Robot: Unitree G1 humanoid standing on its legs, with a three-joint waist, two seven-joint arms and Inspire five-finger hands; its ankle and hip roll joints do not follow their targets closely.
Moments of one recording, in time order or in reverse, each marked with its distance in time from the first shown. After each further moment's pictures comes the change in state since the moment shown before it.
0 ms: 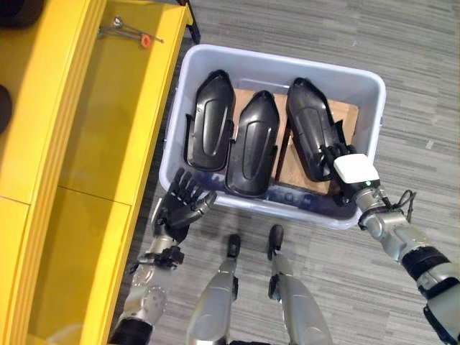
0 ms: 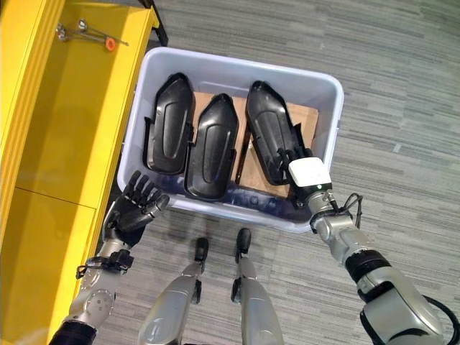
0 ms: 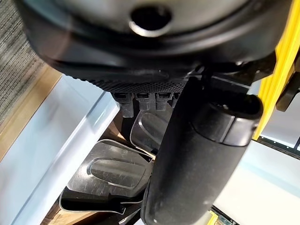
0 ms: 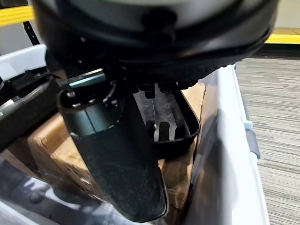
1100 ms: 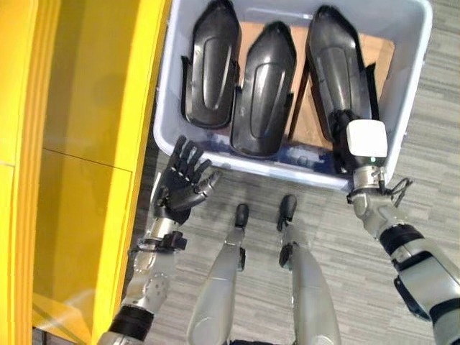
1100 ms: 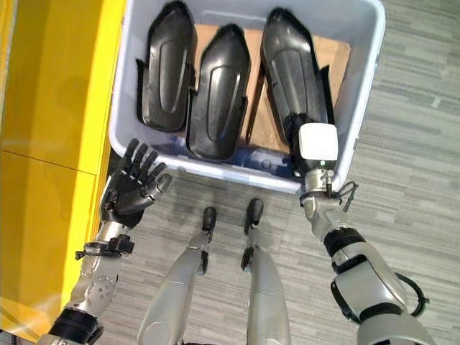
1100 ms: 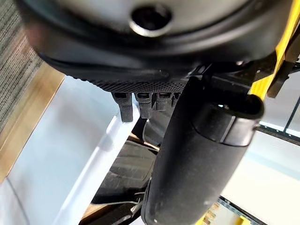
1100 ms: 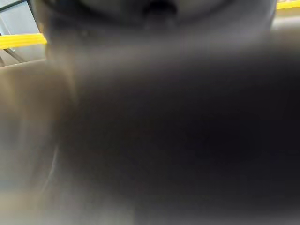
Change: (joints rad) left arm -0.077 0.030 -0.063 -0.078 -0.003 -0.114 -0.010; right arm -0.191 0.157 -0.080 0.204 0.039 0.063 -0.332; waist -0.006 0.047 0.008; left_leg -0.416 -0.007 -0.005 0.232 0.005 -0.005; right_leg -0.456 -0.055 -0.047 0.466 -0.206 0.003
